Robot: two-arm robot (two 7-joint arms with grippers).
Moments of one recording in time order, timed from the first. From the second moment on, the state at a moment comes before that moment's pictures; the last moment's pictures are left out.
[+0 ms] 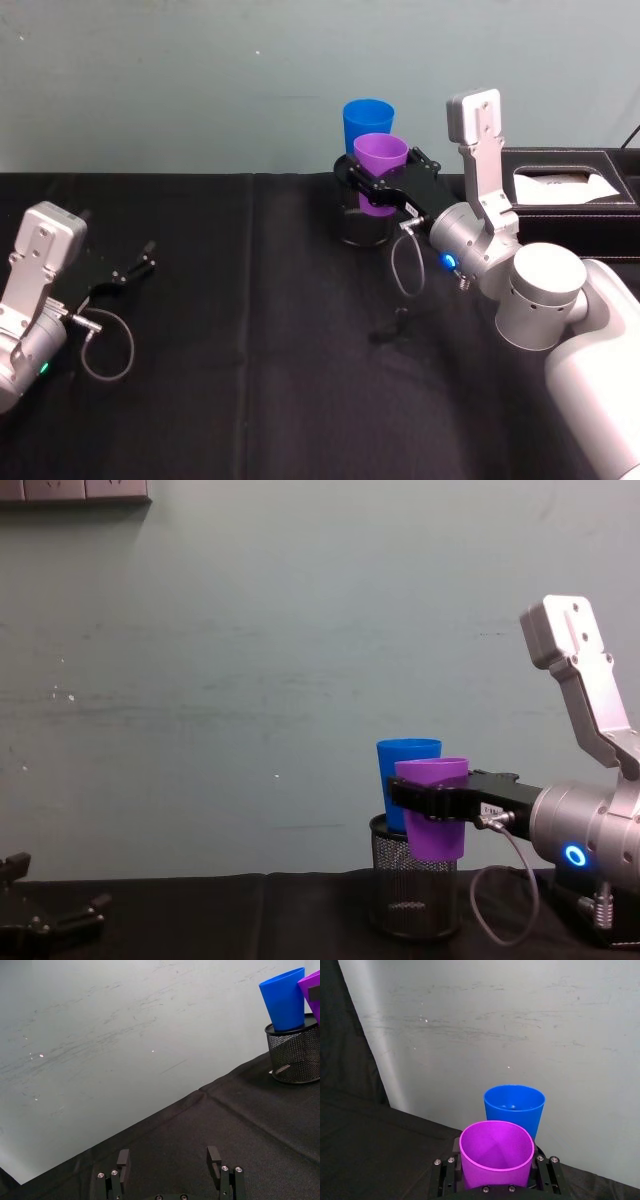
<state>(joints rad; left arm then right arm) -0.20 0.60 0.45 -1.41 -0.25 -0.12 0.03 0.49 0.12 -0.30 -1.14 0.21 0.02 0.26</state>
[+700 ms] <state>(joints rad) -0.20 0.60 0.45 -1.41 -0.25 -0.12 0.03 0.49 0.12 -0.30 -1.14 0.21 0.02 0.26</state>
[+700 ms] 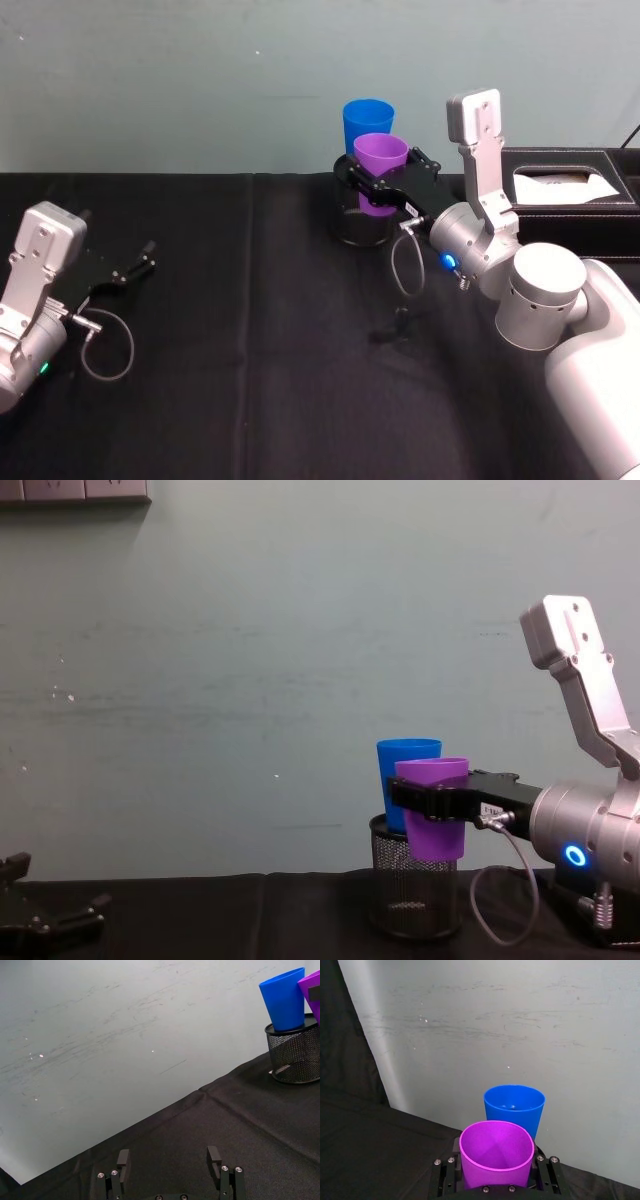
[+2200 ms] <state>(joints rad) -0.20 0.60 0.45 -1.41 -0.25 -0.12 0.03 0.49 0.12 -0.30 -1.14 0.21 0.02 0.26</state>
